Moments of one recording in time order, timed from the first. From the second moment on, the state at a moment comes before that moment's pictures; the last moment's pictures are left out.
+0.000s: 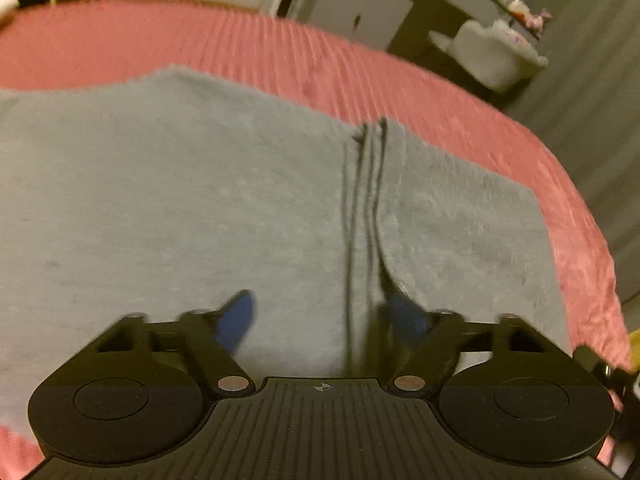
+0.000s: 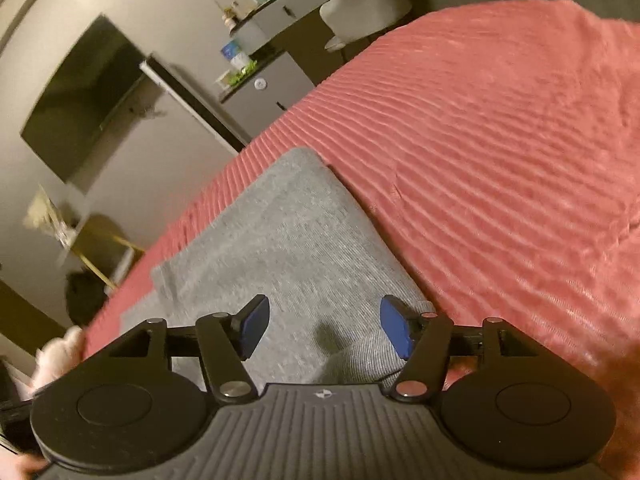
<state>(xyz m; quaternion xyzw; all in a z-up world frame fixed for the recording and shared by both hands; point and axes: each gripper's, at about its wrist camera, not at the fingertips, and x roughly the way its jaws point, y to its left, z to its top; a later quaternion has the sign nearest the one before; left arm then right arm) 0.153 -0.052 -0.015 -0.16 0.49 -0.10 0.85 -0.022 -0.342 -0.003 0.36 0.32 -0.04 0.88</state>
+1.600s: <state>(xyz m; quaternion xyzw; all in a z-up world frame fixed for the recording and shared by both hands) 0.188 -0.051 -0.031 -0.26 0.54 -0.17 0.78 -0.006 -0.341 -0.026 0.41 0.31 -0.02 0.86</state>
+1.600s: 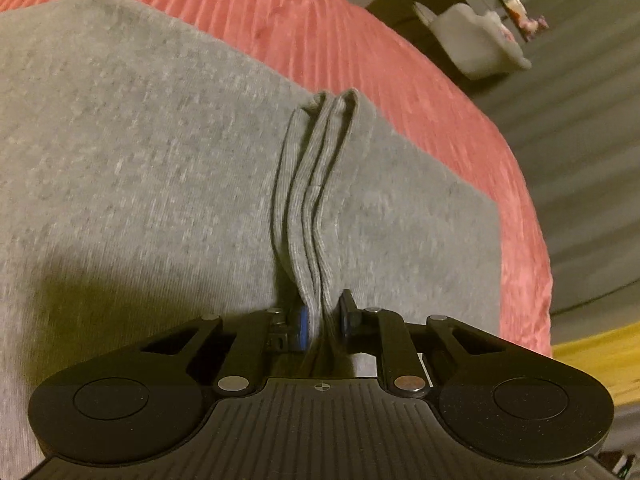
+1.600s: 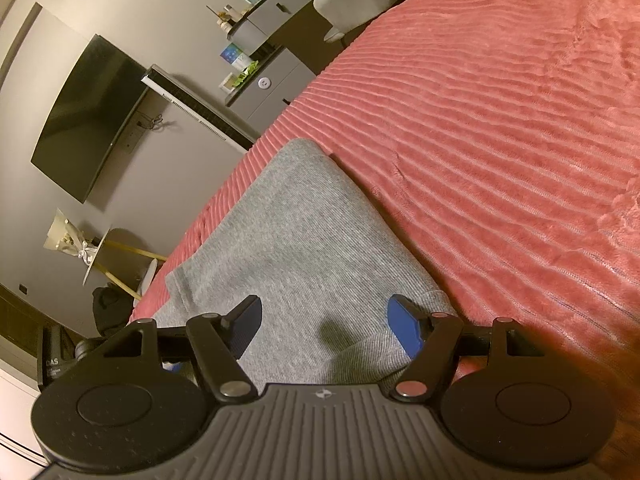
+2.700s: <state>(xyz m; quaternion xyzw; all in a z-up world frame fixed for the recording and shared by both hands) 0.132 -0.003 -0.012 -0.18 0.52 -0.14 0.82 0.016 -0.279 0.014 0.18 0.37 -0.02 0.91</state>
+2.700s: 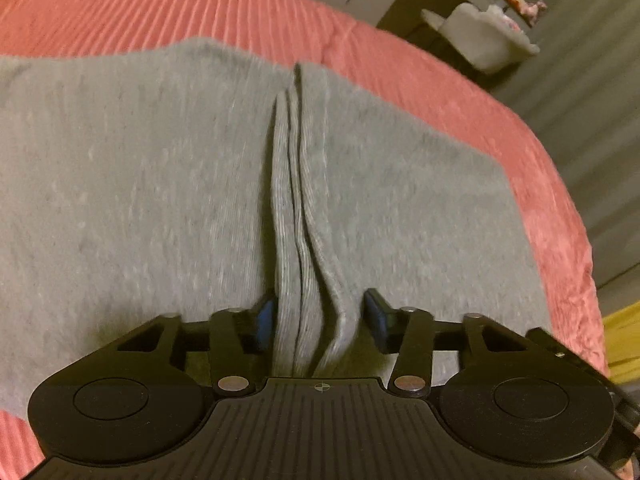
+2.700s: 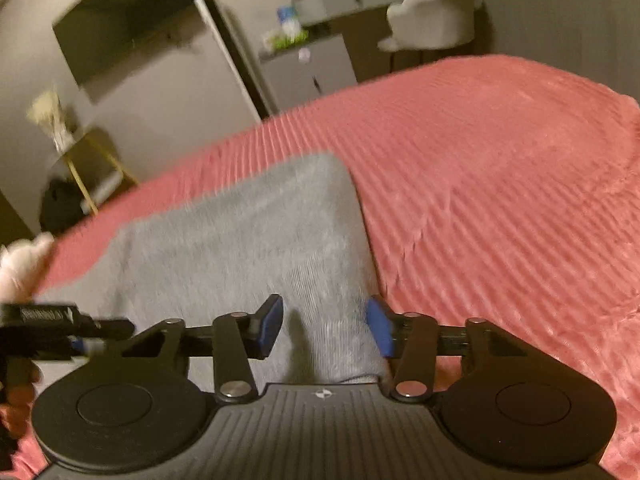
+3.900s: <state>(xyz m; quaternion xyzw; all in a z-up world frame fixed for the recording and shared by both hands) 0.120 -0.013 0.033 -0.11 0.45 -0.13 0.88 -0.011 -0.290 0.012 0.25 0.35 -0.01 0.90</state>
